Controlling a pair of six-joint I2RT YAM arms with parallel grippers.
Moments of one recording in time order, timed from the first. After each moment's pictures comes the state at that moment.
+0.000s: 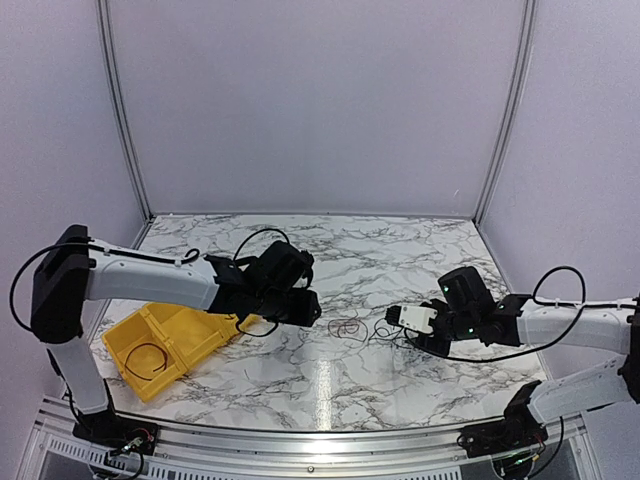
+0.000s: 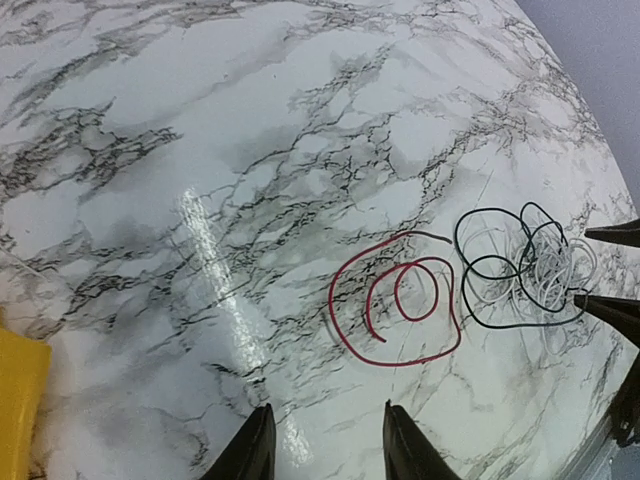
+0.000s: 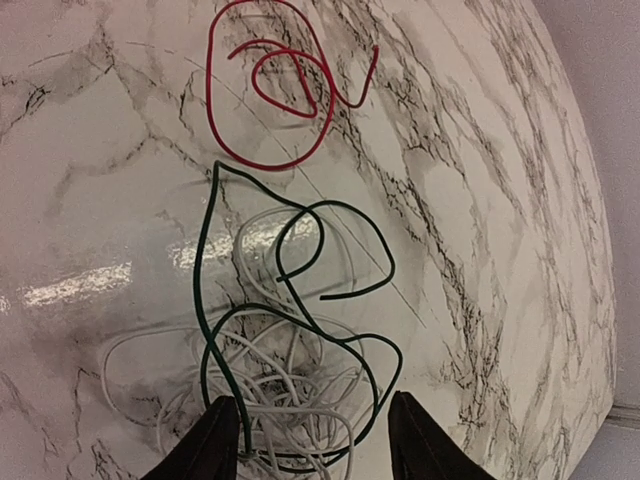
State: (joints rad) left arm -1.01 1.78 1.21 -0.27 -0.15 -0.60; right arm 0.64 1.17 0.52 -0.21 -0.03 -0.75
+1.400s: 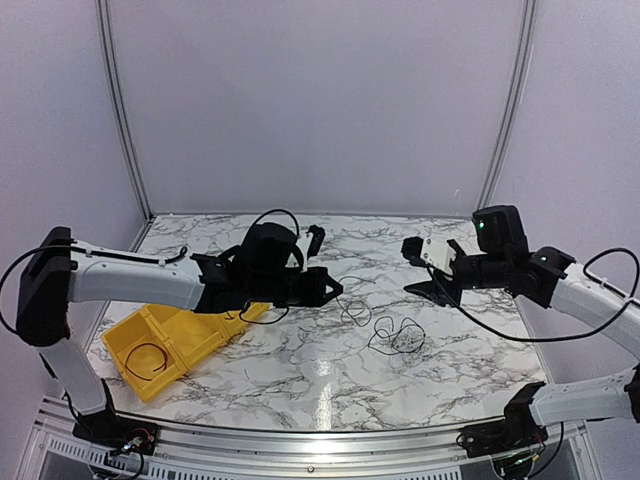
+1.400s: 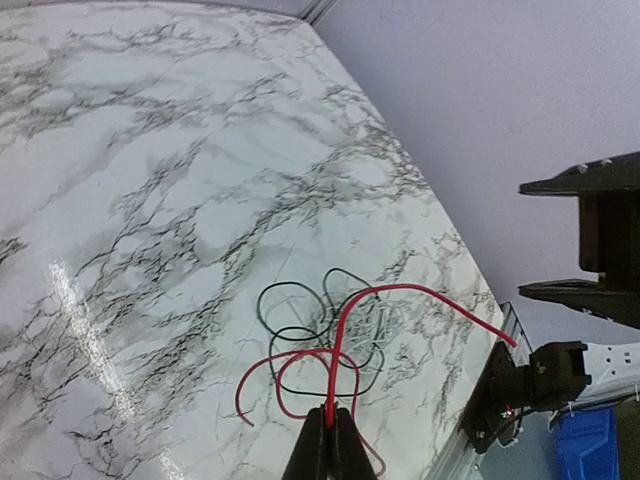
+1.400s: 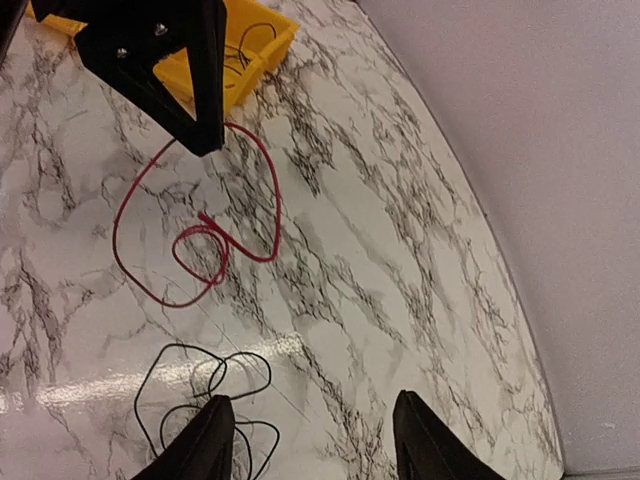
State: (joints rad) left arm -1.00 1.76 1.17 0.09 0.10 -0.70; right arm 0.55 1.05 0.86 -0.44 -0.29 -0.73
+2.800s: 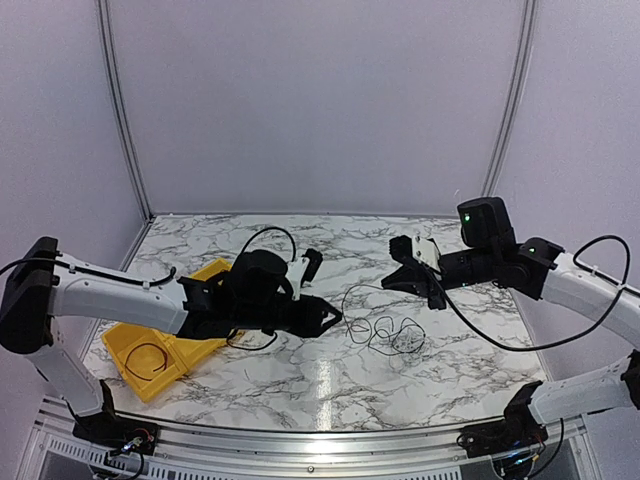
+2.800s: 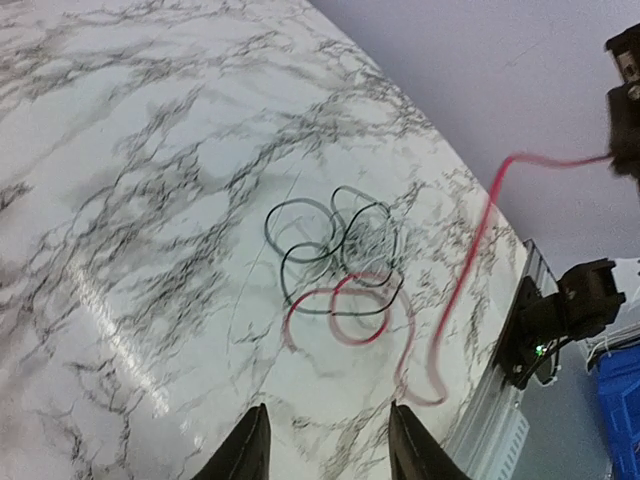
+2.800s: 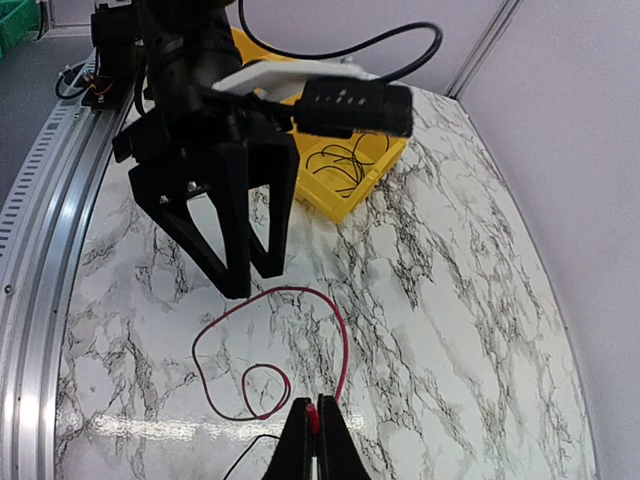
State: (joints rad) left arm -1.09 1.63 0.99 0.15 0.04 -0.60; right arm 0.63 1.13 0.94 -0.42 -0.59 -0.70
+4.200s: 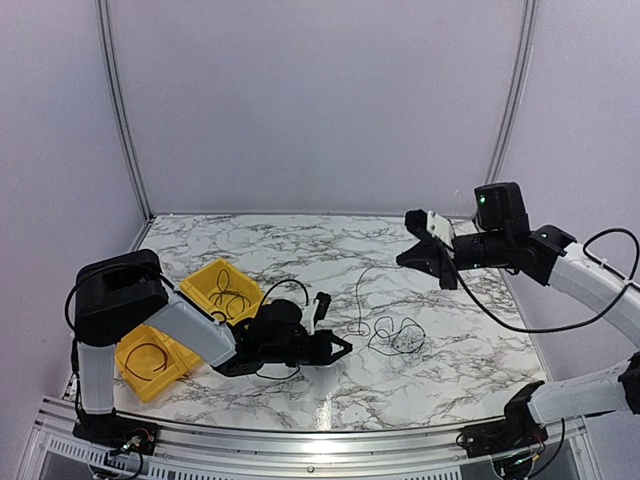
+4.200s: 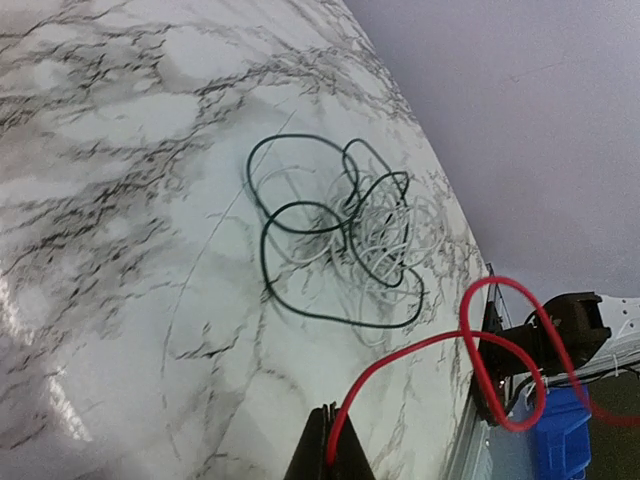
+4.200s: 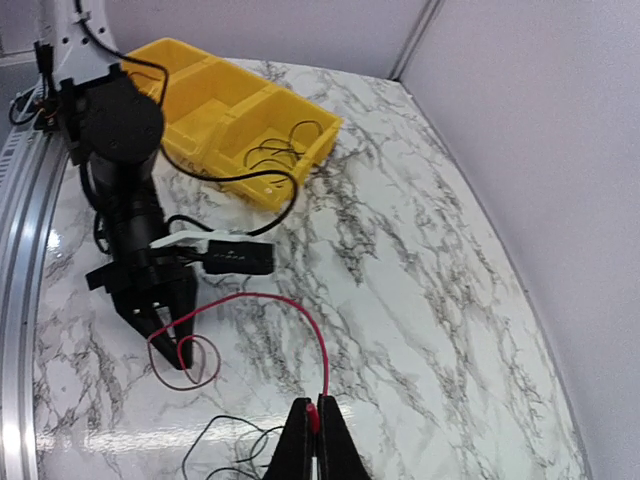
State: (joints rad) left arm -1.10 2.04 0.92 0.75 0.17 -0.88; right arm 0.53 1.13 1.00 -0.46 -0.62 -0.68
